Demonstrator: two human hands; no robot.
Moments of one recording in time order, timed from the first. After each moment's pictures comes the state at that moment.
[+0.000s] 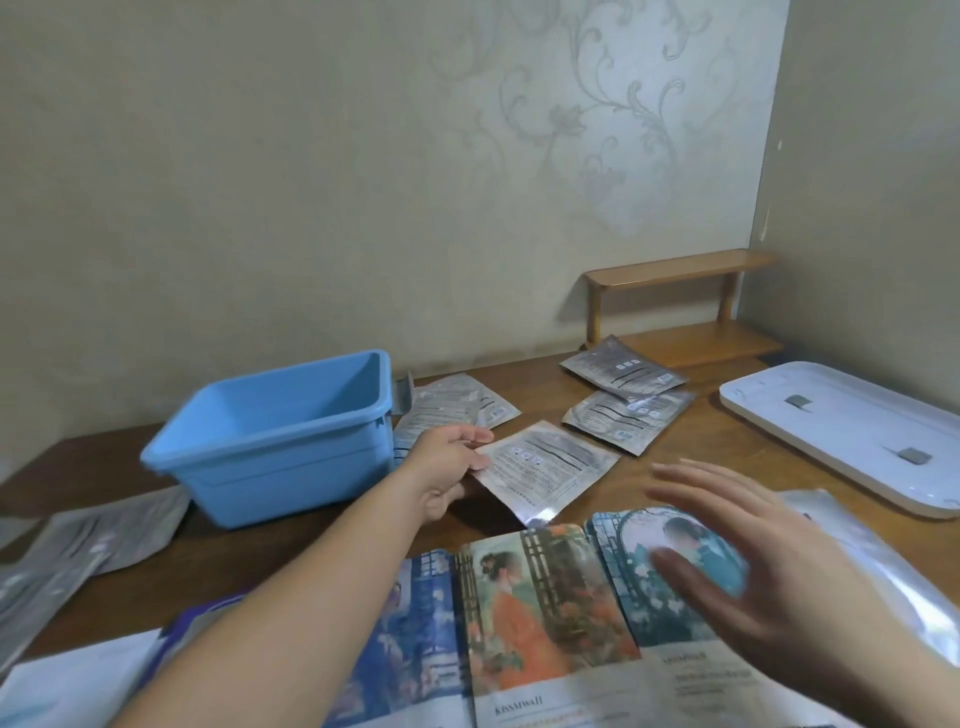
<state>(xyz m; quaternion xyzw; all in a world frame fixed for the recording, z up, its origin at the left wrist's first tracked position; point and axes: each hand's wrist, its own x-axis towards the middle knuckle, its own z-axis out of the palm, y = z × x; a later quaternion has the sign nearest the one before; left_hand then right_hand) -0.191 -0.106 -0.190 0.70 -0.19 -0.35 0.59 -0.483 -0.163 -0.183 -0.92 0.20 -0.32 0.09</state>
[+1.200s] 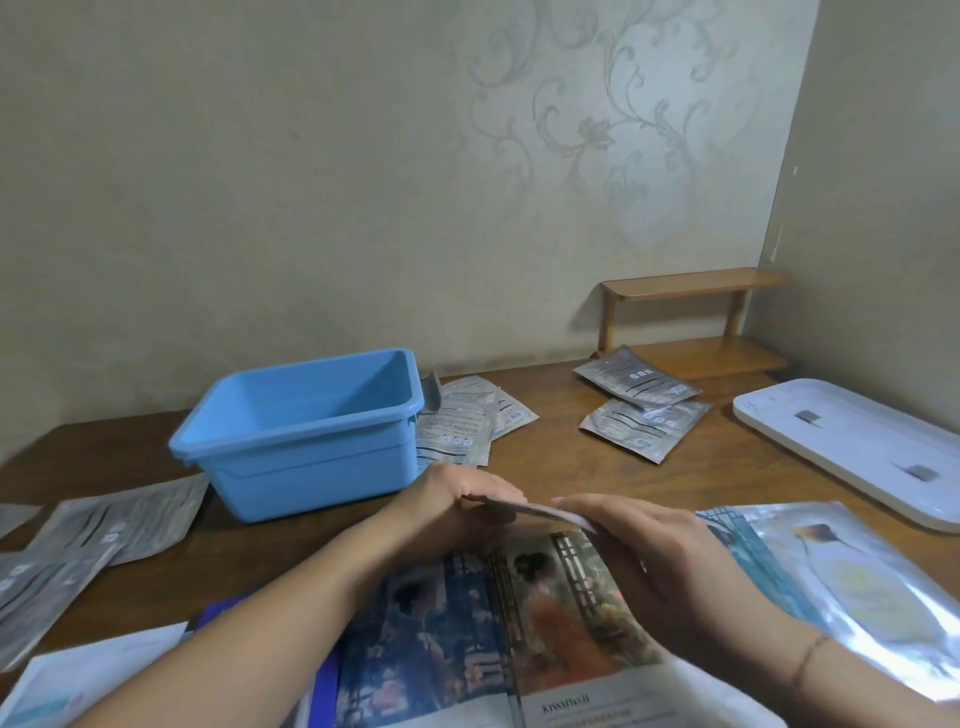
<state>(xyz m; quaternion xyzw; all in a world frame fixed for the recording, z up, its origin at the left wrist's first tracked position) -0.176 -0.038 -0.202 0.67 -0.62 -0.17 0.36 -0.411 -0.124 -0.185 -0.90 0.02 -0.41 0.17</state>
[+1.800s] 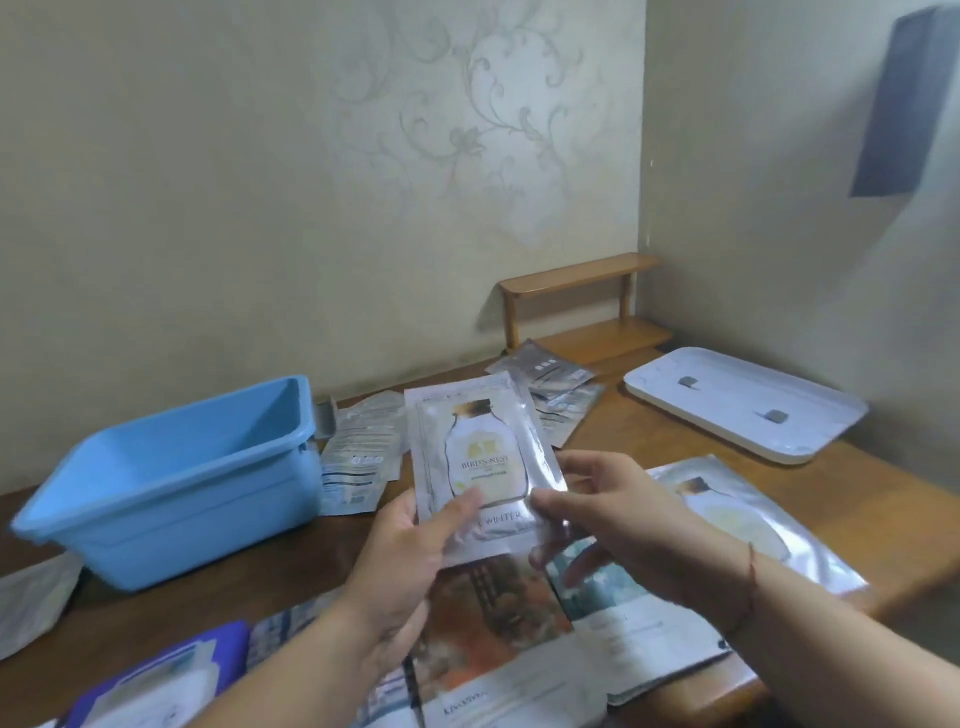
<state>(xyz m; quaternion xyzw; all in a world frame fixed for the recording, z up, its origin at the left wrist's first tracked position) -0.303 -0.034 -0.167 0.55 -0.26 -0.44 0.66 -0.452 -0.149 -0.158 -0.66 0.26 -0.19 0.67</state>
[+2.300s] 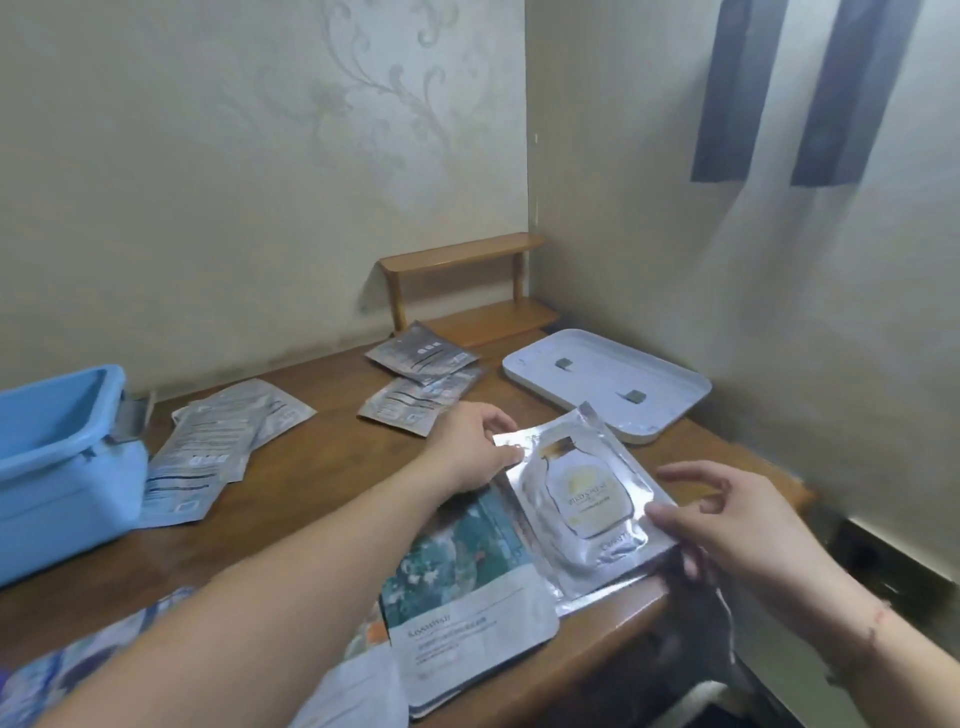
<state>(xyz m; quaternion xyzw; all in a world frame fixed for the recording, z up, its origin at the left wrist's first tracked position) -0.371 -0.230 -0.196 0.76 -0.55 -0.20 0.29 -0.630 -0.227 -0.204 -0.66 0.50 -0.31 0.47</state>
